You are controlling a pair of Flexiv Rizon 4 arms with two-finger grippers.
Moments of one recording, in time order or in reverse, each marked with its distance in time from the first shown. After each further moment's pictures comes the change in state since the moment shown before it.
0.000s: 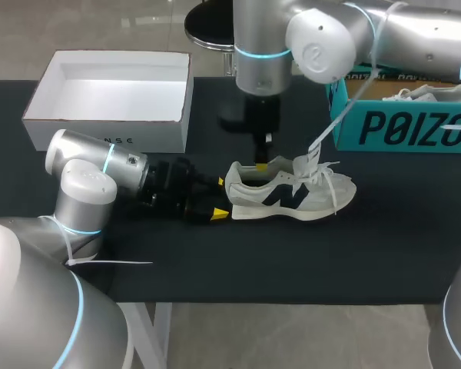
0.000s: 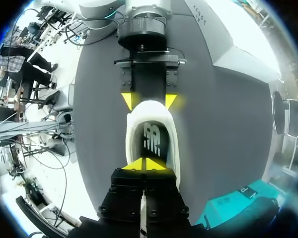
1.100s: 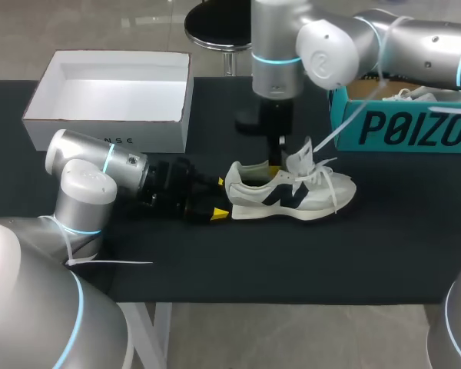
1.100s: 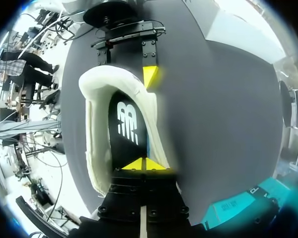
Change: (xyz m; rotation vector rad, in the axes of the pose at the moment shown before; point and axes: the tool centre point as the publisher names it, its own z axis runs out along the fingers) left arm 0.000 0.000 0.000 0.000 0.000 0.000; right arm -0.037 -0.031 0.039 0.018 0.064 0.033
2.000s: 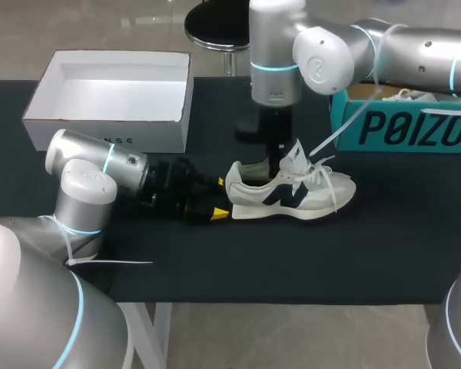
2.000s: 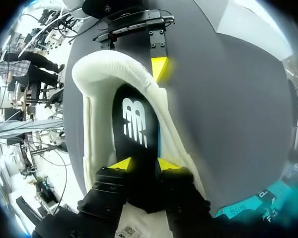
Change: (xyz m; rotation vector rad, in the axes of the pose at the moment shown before) left arm 0.000 0.000 0.000 0.000 0.000 0.000; right arm 0.010 -0.002 0.021 0.016 0.067 0.000
